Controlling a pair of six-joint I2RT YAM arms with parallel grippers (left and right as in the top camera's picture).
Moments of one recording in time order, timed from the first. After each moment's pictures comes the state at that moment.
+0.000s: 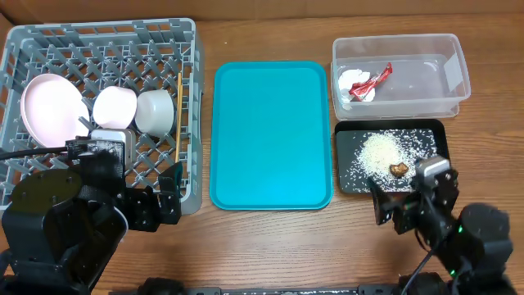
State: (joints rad) left arm -0.13 0.89 1.61 -1.34 0.07 -0.11; right arm 0.12 0.41 0.68 -0.67 -0.24 -0.11
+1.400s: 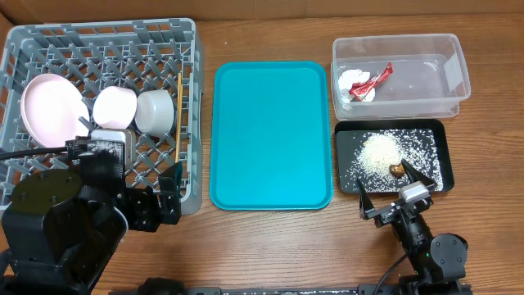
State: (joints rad) left arm -0.13 0.89 1.61 -1.34 0.07 -0.11; right arm 0.12 0.01 0.02 -0.01 -0.24 -0.12
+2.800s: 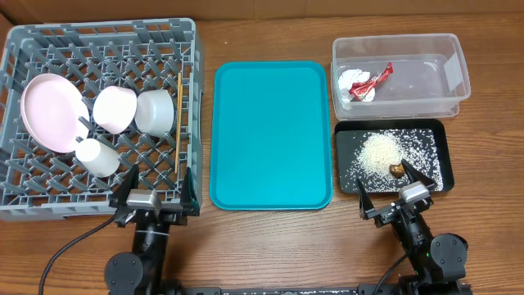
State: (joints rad) left arm -0.01 0.02 0.18 -0.09 0.08 -0.07; right arm 0.12 0.01 0.02 -0.01 -0.24 -0.11
